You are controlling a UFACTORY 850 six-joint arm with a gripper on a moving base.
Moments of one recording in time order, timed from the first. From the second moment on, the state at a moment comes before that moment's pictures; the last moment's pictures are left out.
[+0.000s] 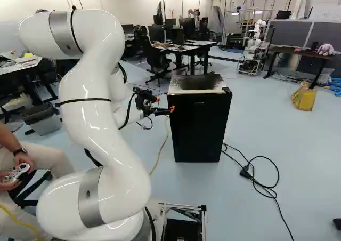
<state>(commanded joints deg) 21.1 -37.0 -43.4 56.6 74.8 0.0</state>
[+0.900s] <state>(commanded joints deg) 19.5 -39.7 -47.9 59.7 76.9 0.0</state>
